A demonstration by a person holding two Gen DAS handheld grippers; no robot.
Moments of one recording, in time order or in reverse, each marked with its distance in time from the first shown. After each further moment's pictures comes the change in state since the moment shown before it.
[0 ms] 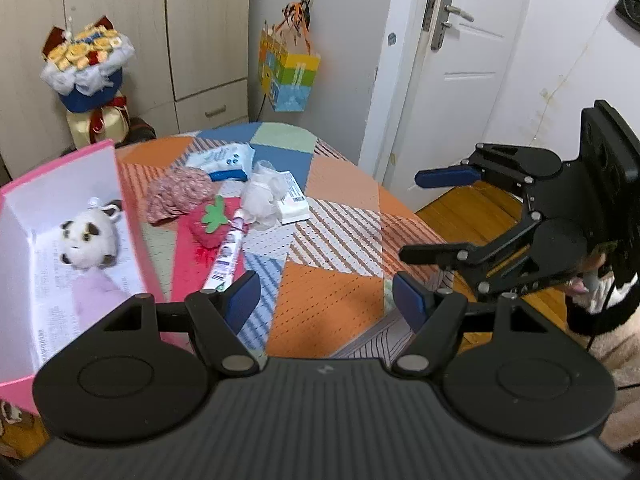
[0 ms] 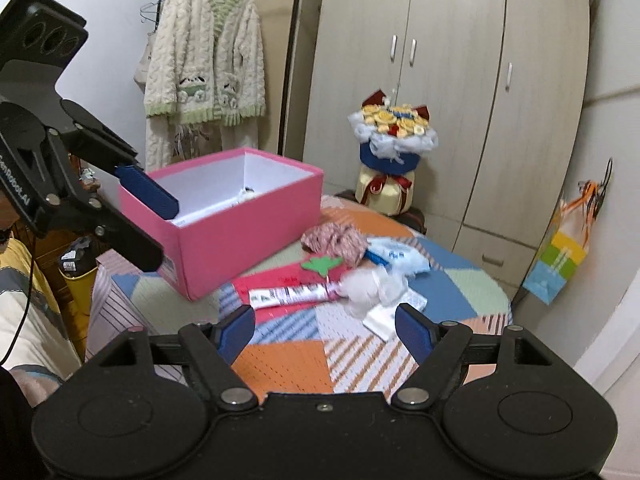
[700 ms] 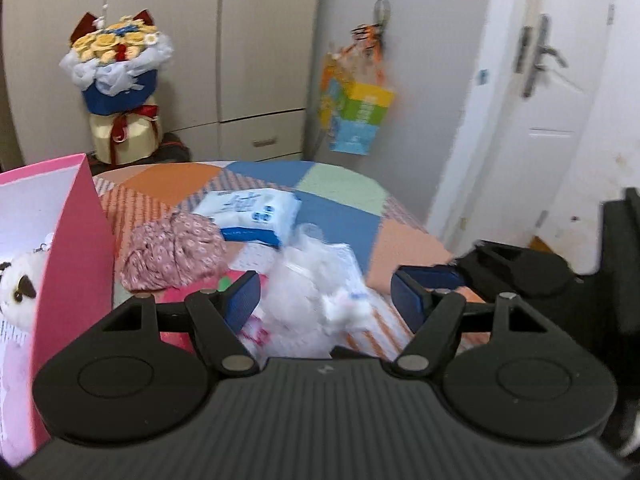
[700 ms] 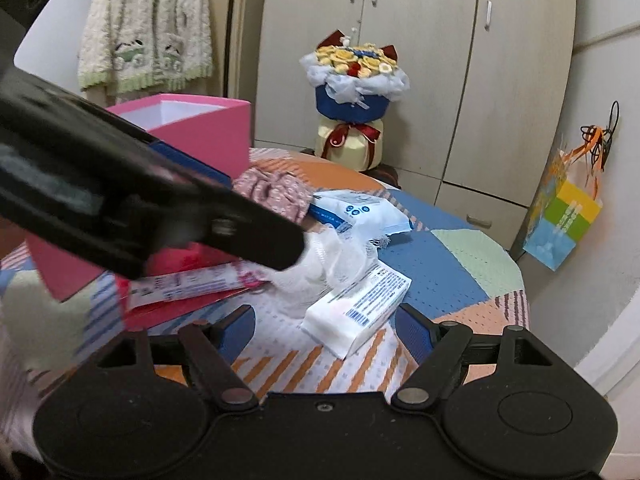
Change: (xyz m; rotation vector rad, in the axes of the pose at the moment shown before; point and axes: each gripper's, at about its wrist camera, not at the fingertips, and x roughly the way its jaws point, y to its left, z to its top) left arm 0.153 0.028 0.048 -0.138 -0.147 0.176; right arm 0.151 -0.048 -0.018 0.063 0.086 -0.090
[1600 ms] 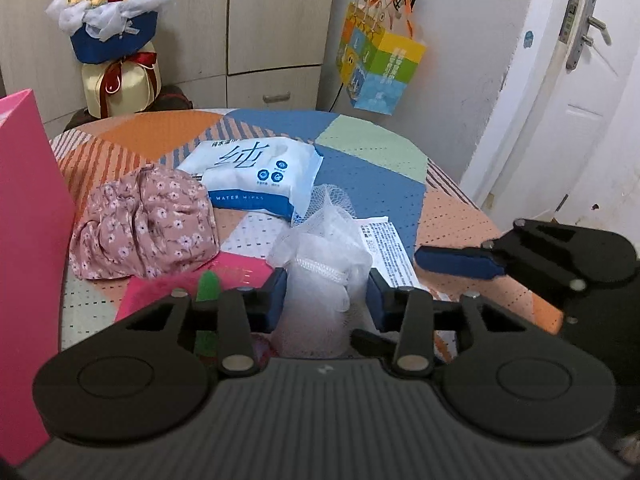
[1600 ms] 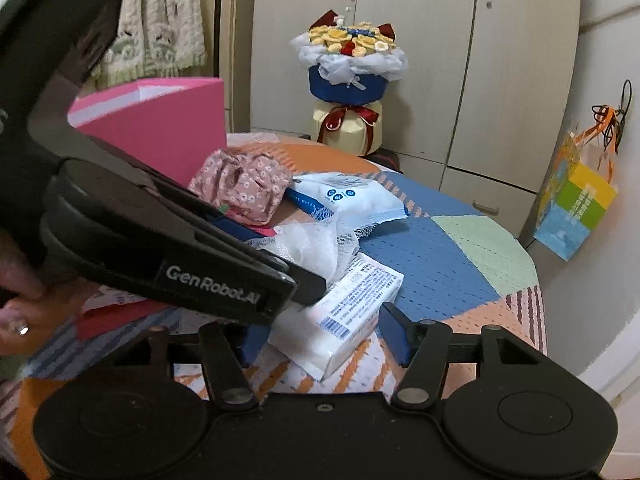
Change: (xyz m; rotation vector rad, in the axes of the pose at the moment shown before) left arm 0.081 0.016 -0.007 -0.036 0.110 0.009; right arm 0.044 -0.021 0.003 0.010 0.041 0.014
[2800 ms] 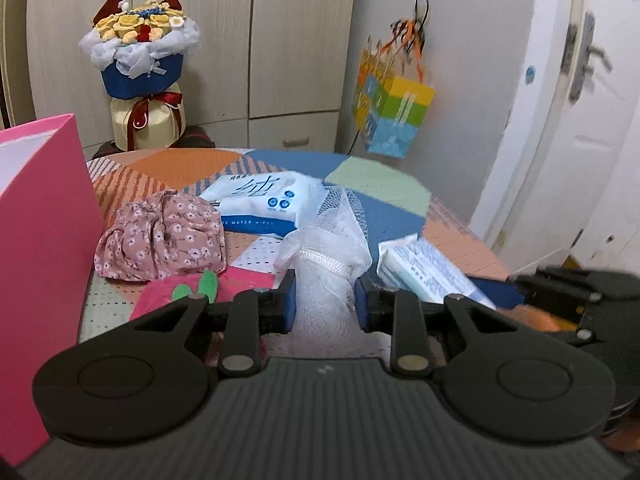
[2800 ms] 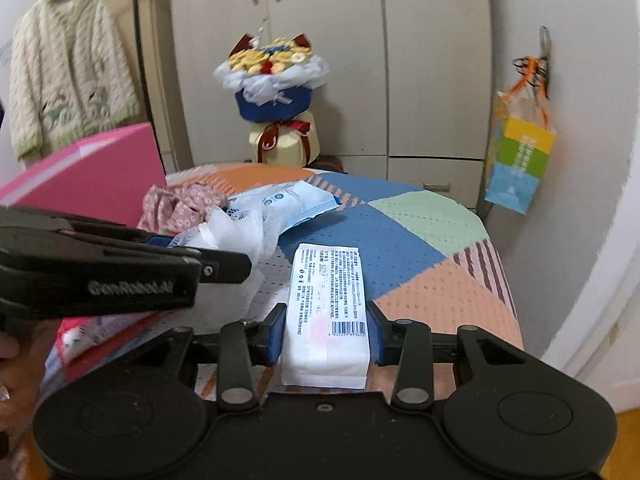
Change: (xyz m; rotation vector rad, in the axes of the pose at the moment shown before) left arm -0.030 -0.012 -0.018 -0.026 -0.162 0.055; right arm -0.022 -0.023 -0.022 0.265 -0.070 -0.092
